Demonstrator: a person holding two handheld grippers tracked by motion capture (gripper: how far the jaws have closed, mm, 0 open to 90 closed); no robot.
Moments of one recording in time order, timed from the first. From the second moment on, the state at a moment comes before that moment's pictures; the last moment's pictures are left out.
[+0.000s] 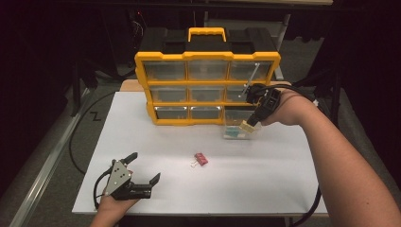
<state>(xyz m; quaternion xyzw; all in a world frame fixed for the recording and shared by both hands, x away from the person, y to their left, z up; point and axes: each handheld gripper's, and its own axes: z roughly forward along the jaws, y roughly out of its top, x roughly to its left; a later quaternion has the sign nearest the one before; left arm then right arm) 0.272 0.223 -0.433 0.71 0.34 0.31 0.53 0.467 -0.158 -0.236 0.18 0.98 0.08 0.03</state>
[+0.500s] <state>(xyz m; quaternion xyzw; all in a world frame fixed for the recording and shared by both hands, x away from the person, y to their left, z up) 0.271 0.223 -0.434 0.71 0.34 0.31 0.54 0.480 -0.148 -0.233 0.18 0.98 0.07 0.04</state>
